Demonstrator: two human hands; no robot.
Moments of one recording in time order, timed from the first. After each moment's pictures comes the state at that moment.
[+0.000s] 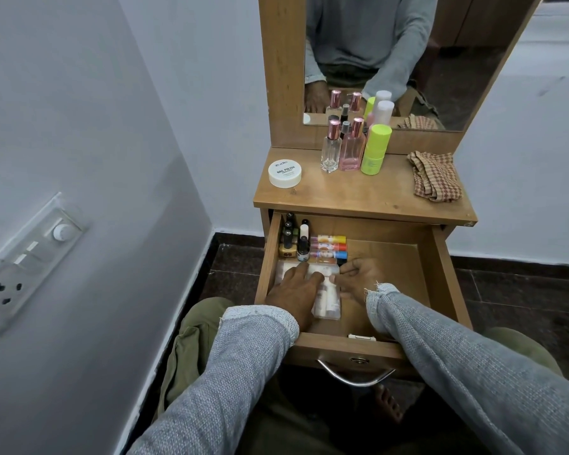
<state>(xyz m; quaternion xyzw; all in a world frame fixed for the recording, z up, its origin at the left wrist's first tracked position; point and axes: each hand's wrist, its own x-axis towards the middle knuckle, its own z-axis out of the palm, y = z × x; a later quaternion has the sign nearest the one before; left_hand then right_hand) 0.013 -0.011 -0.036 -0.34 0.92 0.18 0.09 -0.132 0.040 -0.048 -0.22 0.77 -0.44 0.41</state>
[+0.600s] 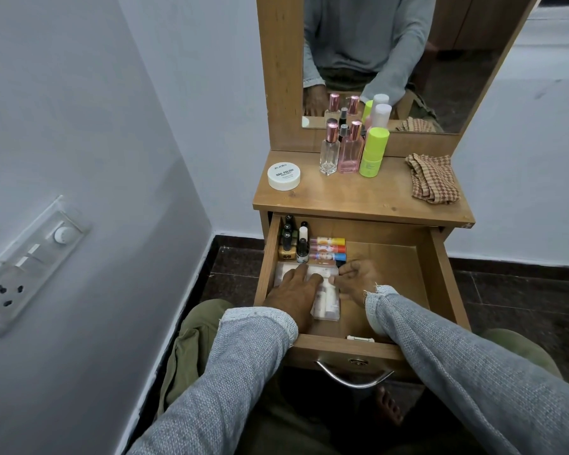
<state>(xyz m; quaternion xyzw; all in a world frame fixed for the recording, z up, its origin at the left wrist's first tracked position) 0.013 -0.009 -0.031 -0.35 0.91 0.18 0.11 -0.135 0.040 -0.053 -0.24 0.77 -0.43 0.41</state>
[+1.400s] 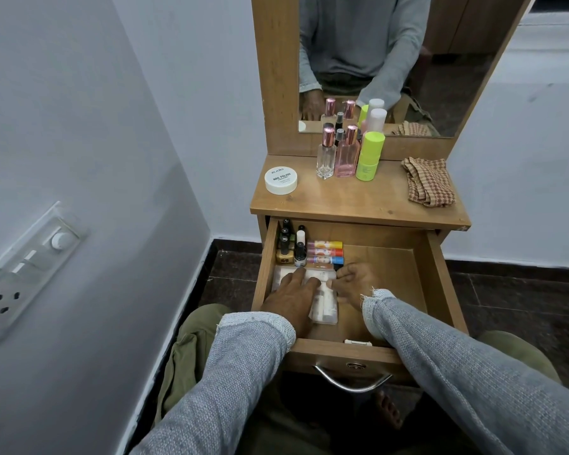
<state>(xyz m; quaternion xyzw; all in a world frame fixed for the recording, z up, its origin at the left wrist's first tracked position) 0.011 -0.010 -0.035 -0.35 0.91 0.19 0.10 -0.135 0.039 -0.053 -0.25 0.77 -0.42 0.40</state>
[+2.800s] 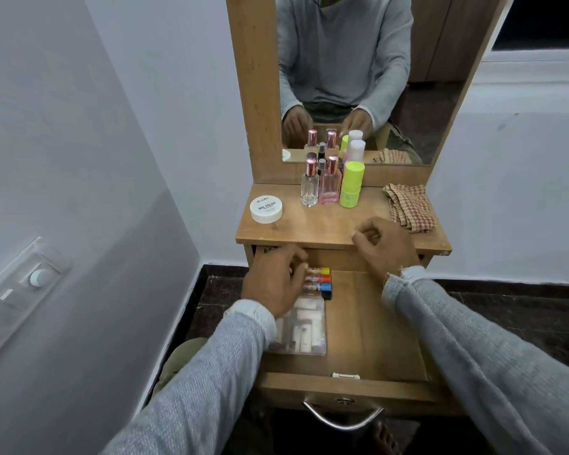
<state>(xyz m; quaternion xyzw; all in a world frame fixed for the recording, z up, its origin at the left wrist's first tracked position) -0.006 -0.037 0.036 -0.38 0.86 0.26 -0.23 -0.192 0.038 0.049 -0.45 0.79 -0.40 0.05</state>
